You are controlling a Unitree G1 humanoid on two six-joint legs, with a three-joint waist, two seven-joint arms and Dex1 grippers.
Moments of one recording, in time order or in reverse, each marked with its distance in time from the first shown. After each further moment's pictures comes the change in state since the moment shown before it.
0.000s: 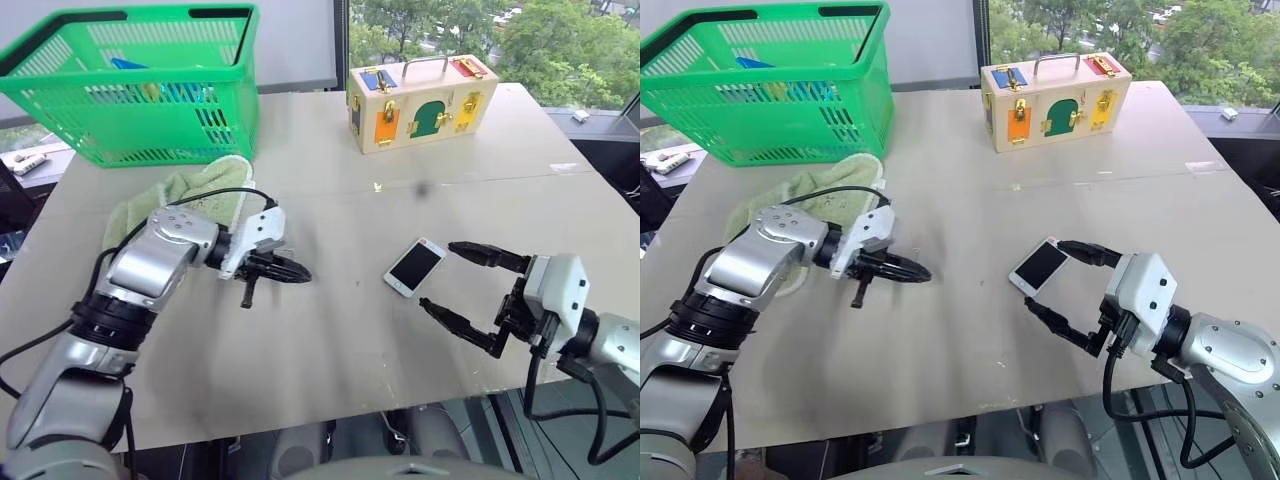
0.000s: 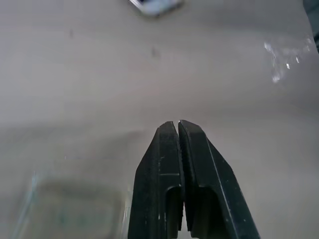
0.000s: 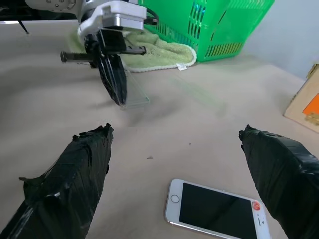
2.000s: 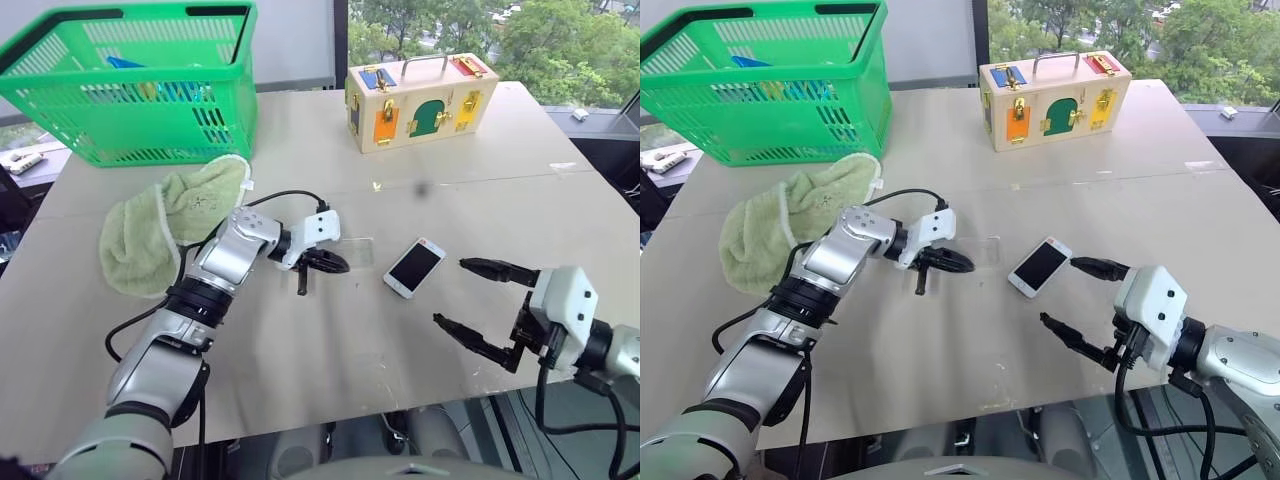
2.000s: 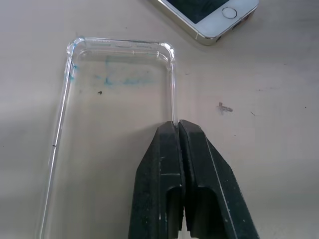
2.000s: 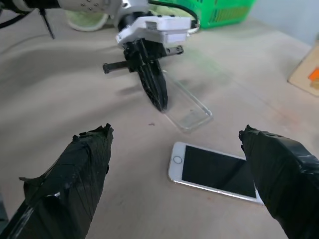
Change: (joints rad) left arm -0.148 -0.314 -0.088 0.257 0.288 -0.075 0.072; right arm 0.107 -0.045 -0.077 -0.020 0.000 0.046 0.016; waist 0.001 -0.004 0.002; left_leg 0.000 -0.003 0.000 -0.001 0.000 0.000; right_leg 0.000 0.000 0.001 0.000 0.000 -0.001
